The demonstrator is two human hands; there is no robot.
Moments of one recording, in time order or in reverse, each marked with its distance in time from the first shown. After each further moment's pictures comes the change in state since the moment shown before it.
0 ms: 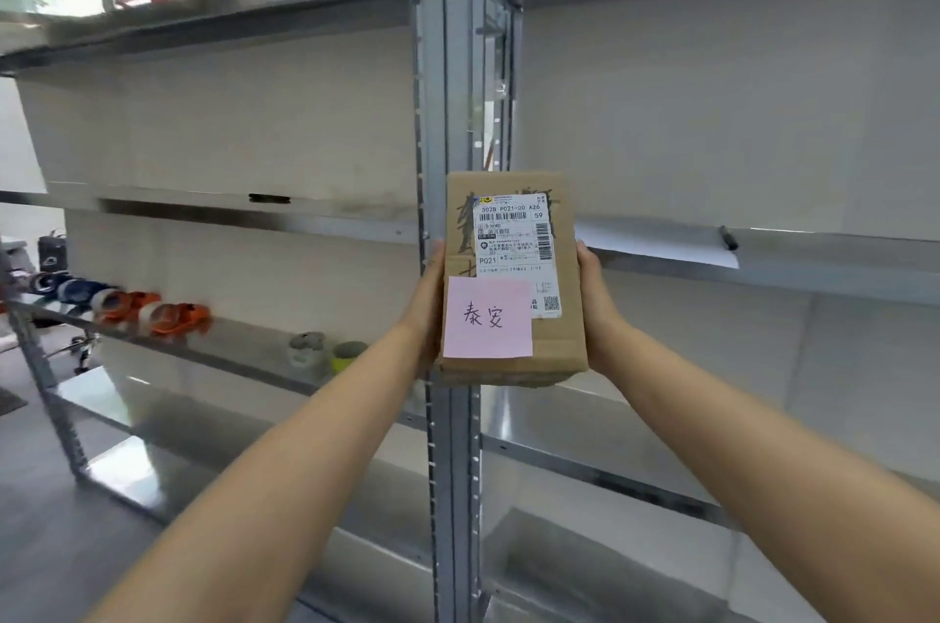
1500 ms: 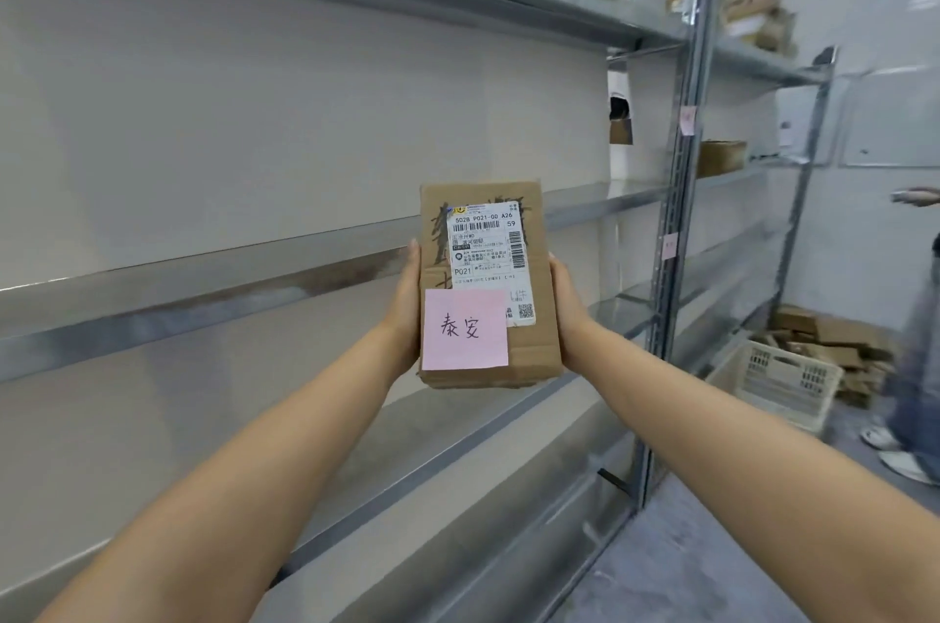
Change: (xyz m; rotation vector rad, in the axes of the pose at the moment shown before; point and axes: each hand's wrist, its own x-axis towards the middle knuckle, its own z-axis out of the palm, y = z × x) left_hand 0.004 -0.189 0.652 -0.053 -1.010 -0.313; right_hand -0.409 -0.225 -0.467 -0.199 1.019 -0.370
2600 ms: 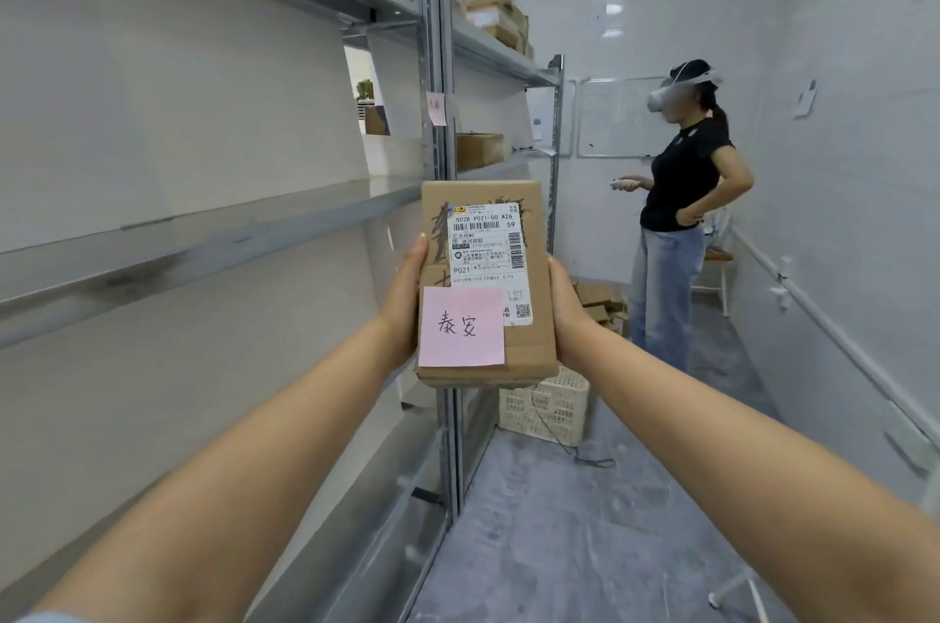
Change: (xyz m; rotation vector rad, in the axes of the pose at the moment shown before) left_hand 0.237 -0.118 0.289 -0.002 -0.504 -0.090; right_hand 0.023 -0.088 -0.344 -0.128 0.505 -0.094
